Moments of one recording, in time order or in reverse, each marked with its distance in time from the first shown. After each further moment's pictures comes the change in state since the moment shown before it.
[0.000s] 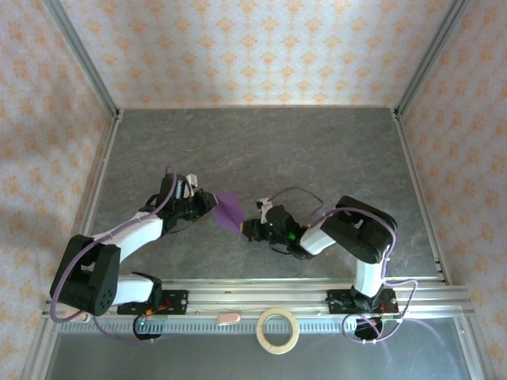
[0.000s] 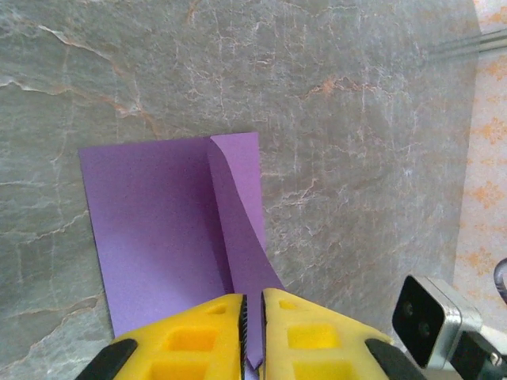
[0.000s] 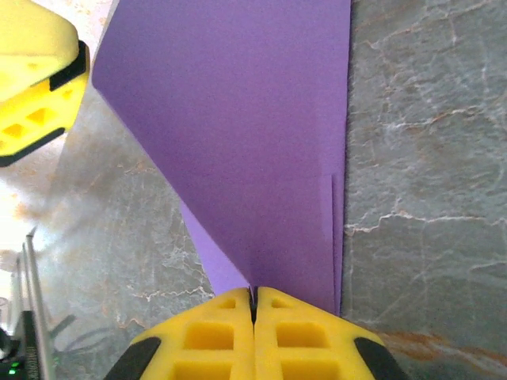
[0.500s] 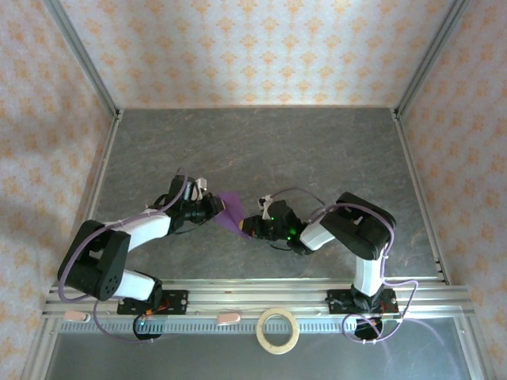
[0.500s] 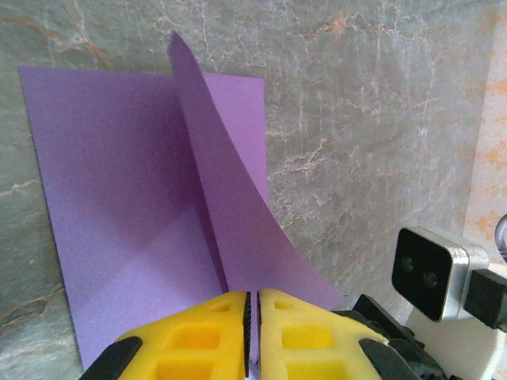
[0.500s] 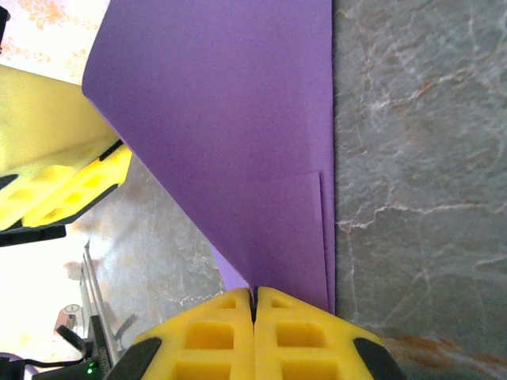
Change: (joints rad) left arm -0.055 0.106 0.006 0.053 0.040 0.008; right arm -0.047 0.020 0.027 -0.016 -0.124 0.175
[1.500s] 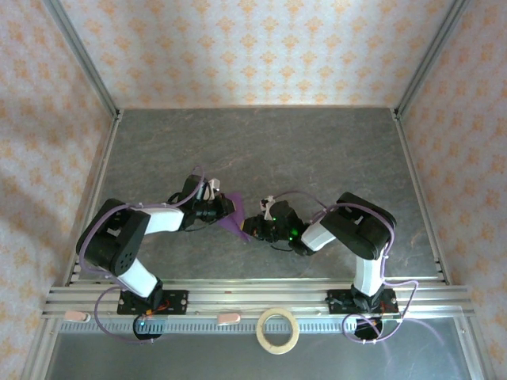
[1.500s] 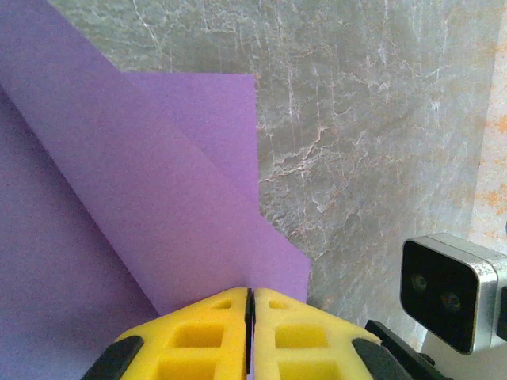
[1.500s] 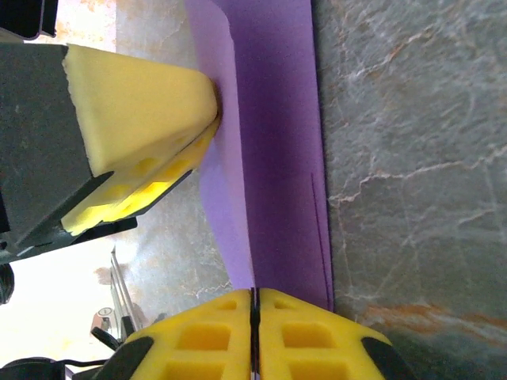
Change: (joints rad) left arm -0.074 0.191 0.046 0.151 0.020 -0.001; right arm -0.006 0.000 -0.022 0.029 -0.021 0.096
